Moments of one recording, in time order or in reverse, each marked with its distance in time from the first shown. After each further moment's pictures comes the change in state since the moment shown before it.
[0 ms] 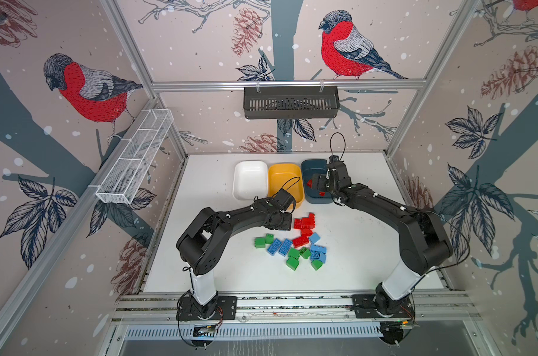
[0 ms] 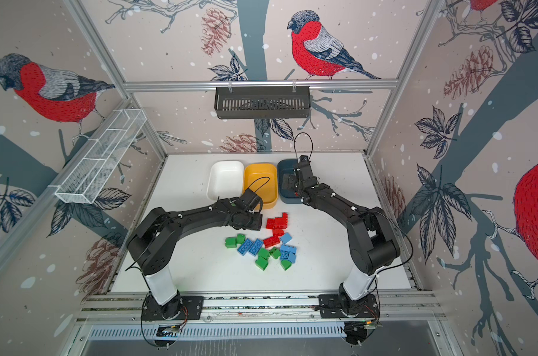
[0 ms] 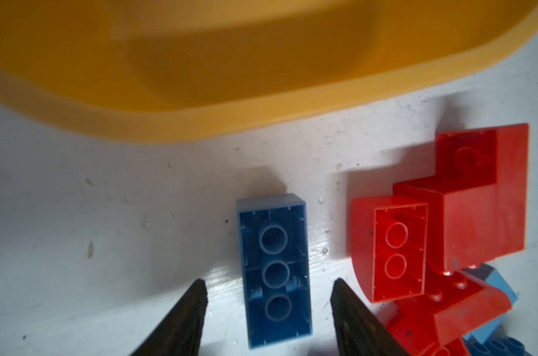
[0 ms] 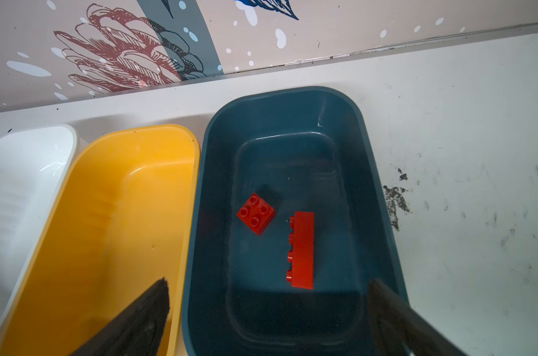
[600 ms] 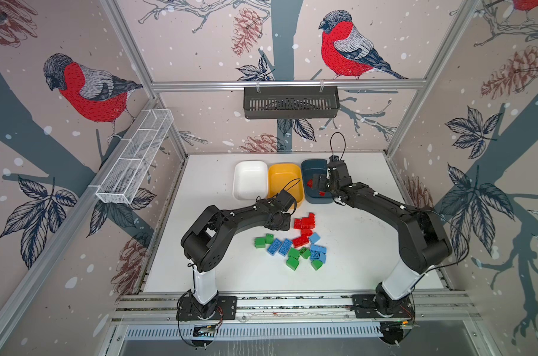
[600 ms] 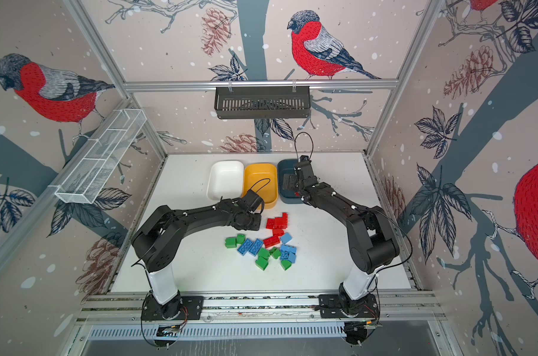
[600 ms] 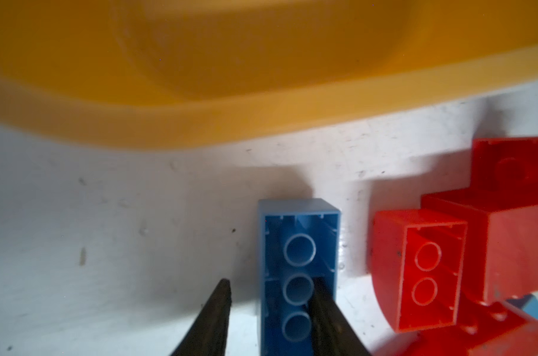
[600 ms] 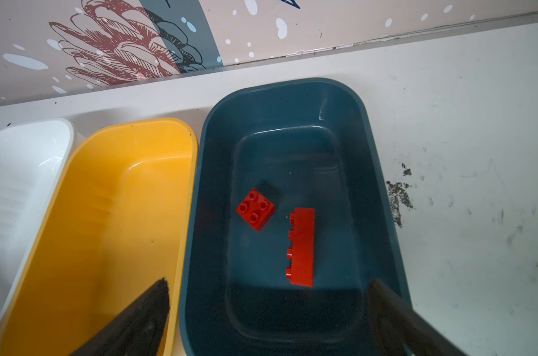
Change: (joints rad) left arm -0.001 0.020 -0.003 -0.010 -0.038 -0.035; right arm -0.012 0.010 0.013 -0.023 -0.027 0.000
